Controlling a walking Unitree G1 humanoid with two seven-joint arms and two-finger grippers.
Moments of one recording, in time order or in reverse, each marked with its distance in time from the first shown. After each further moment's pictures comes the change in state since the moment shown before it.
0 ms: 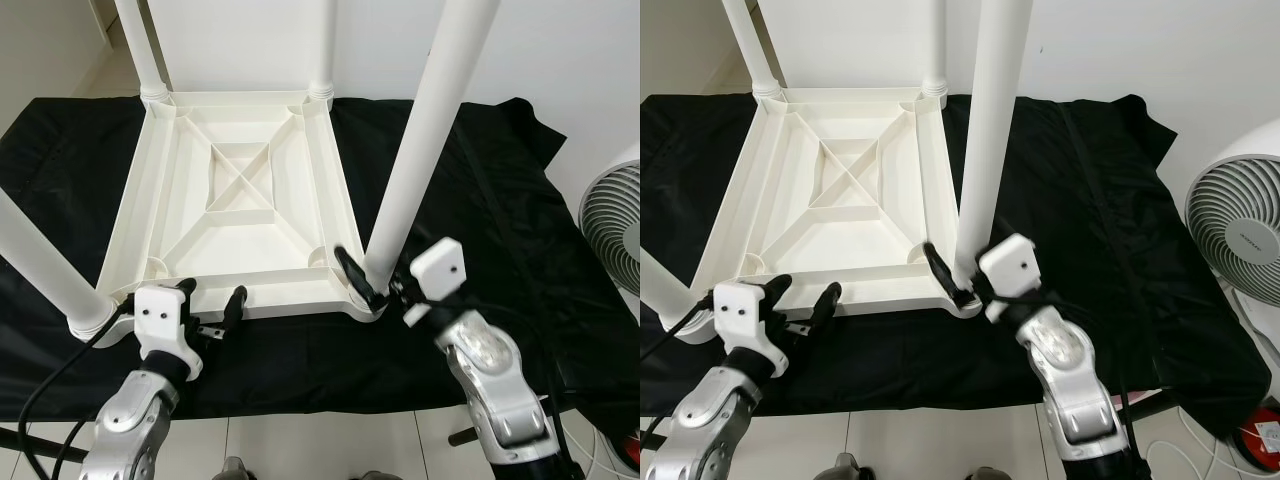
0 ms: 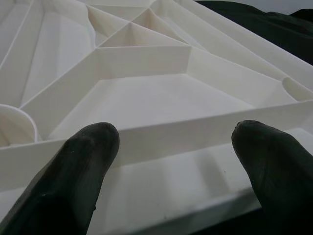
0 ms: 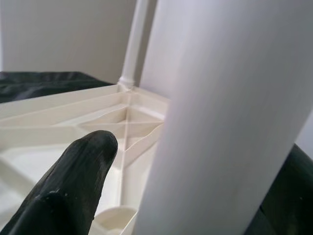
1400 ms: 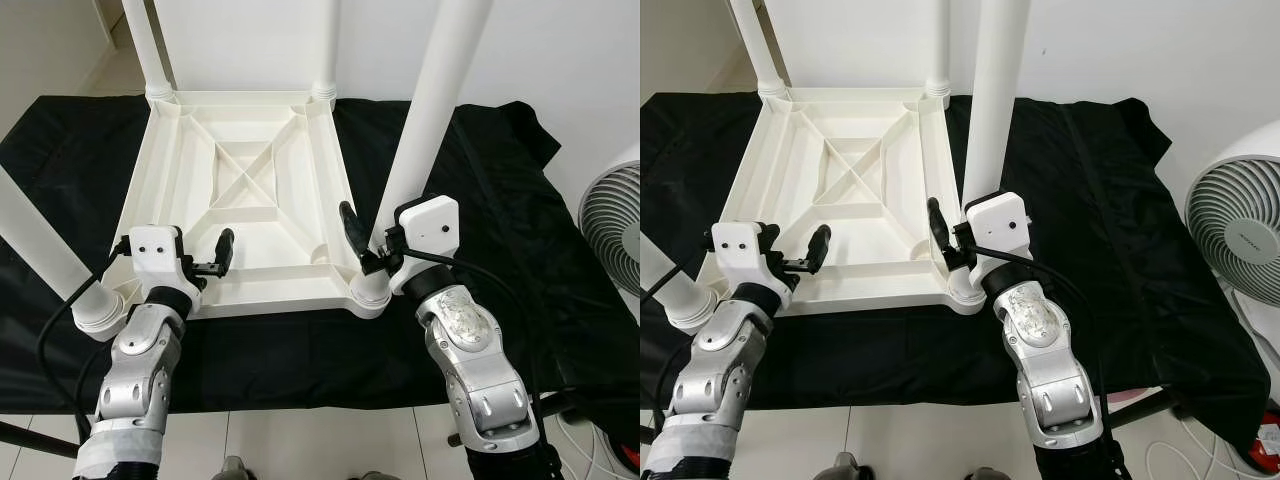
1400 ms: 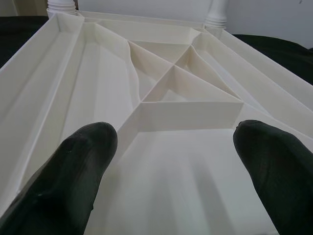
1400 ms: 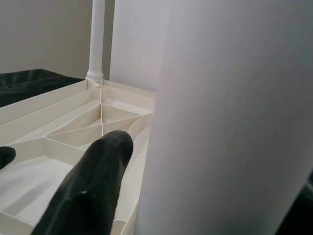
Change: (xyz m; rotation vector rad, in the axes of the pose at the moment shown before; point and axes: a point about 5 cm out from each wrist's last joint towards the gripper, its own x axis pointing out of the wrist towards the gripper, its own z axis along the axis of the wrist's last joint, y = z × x) left arm 0.055 0.024 0.021 -0.023 -0.074 0.120; right arm 0.018 0.004 0.012 0.050 0.102 -0.165
